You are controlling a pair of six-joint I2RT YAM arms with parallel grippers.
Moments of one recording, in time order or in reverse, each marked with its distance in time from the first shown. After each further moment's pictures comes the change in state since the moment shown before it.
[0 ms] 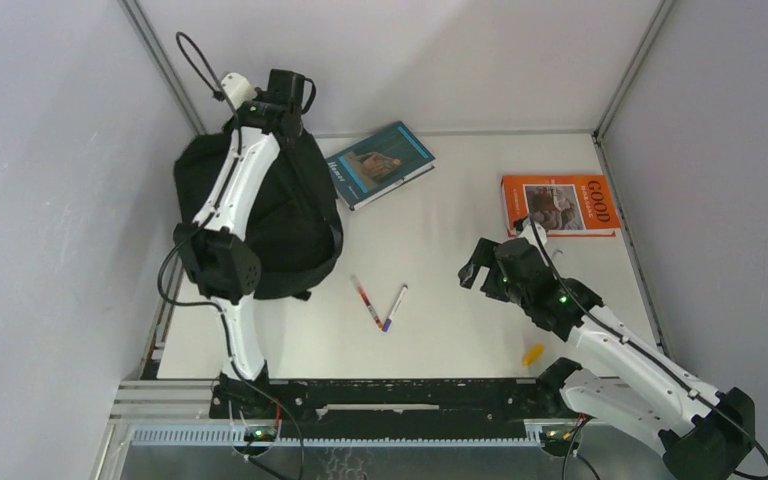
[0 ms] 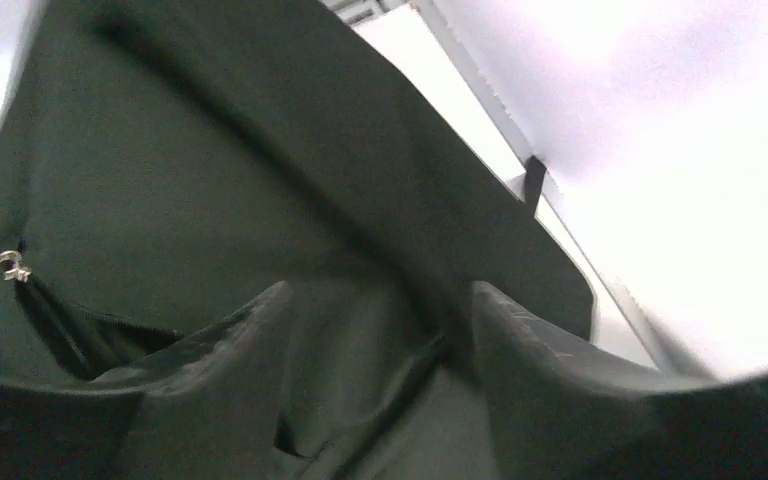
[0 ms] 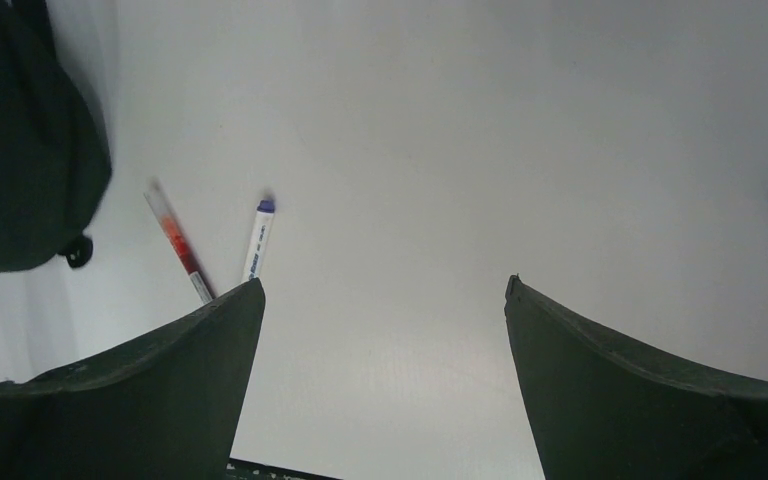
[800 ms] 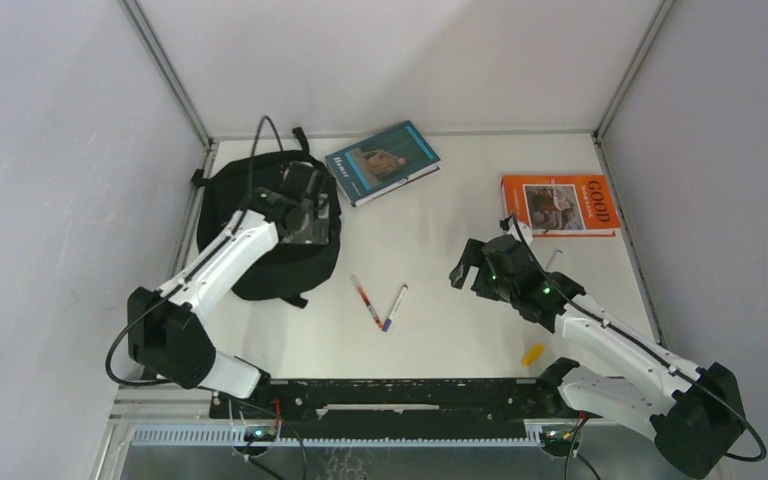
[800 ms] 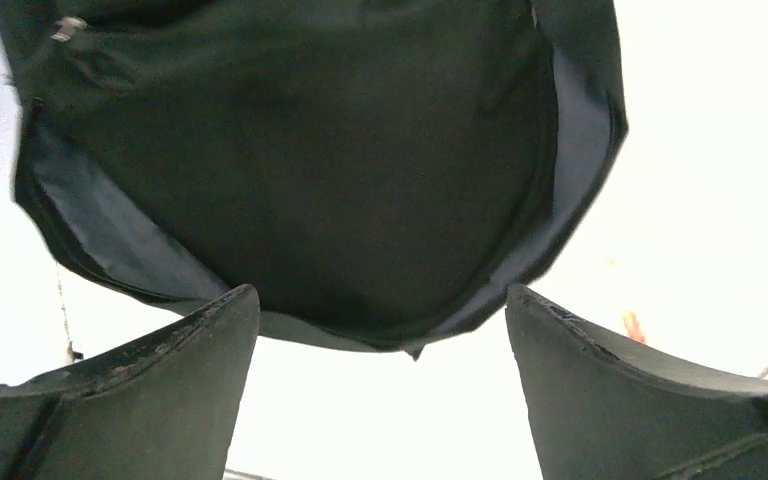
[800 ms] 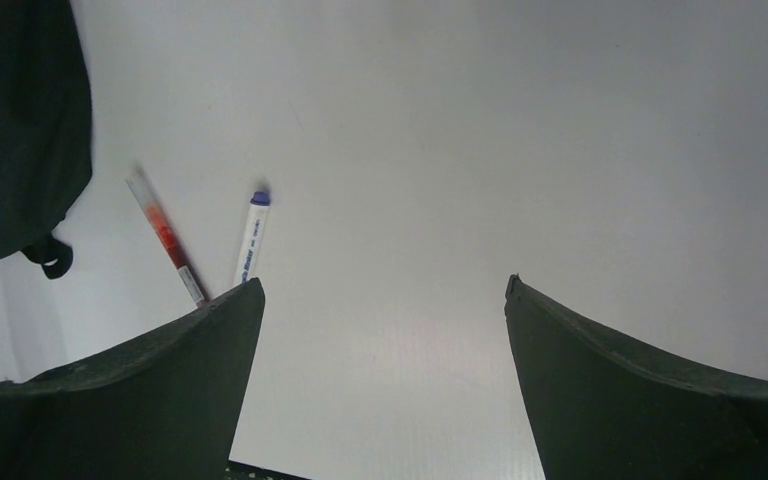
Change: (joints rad) left arm -0.180 -0.527 -0.870 0.139 0.436 0.645; right arm 0.004 0.105 -0.019 0.076 -0.041 -0.001
